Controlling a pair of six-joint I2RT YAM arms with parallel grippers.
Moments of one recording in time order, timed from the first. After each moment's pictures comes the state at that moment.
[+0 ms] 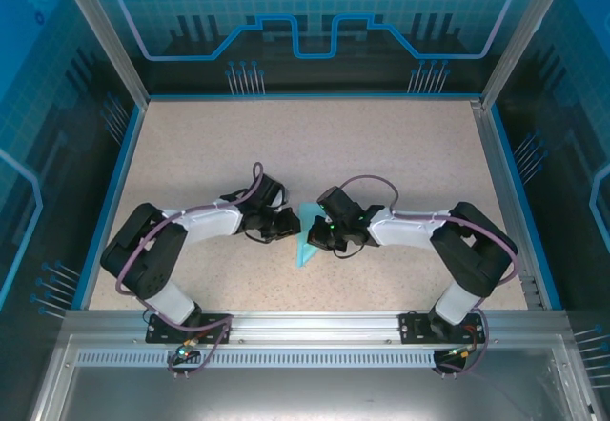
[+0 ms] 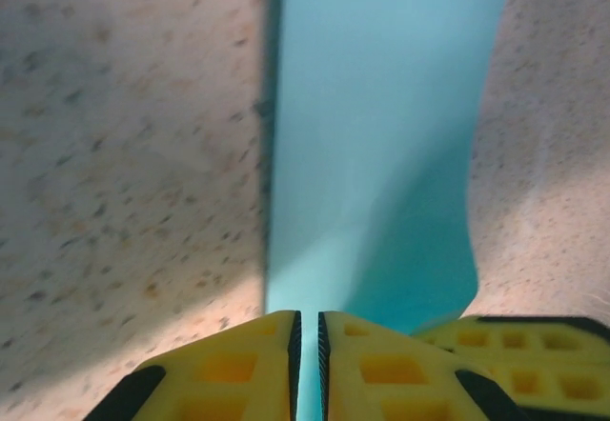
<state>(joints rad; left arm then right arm) -0.54 1.60 0.77 -0.23 0.39 -0.80 0.81 1.67 0.83 -0.15 -0.26 1.08</state>
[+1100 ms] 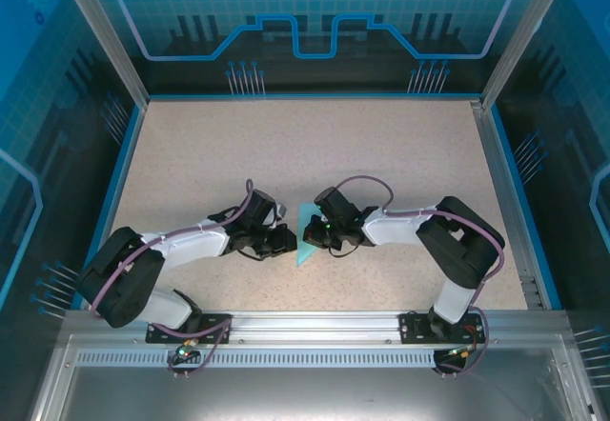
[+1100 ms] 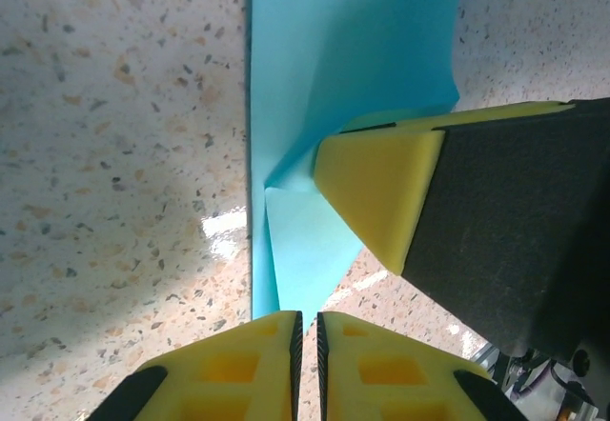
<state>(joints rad) -0.59 1.42 0.59 -0.17 0.46 -0.86 0.80 1.74 0.83 -0.03 -0.26 1.08</state>
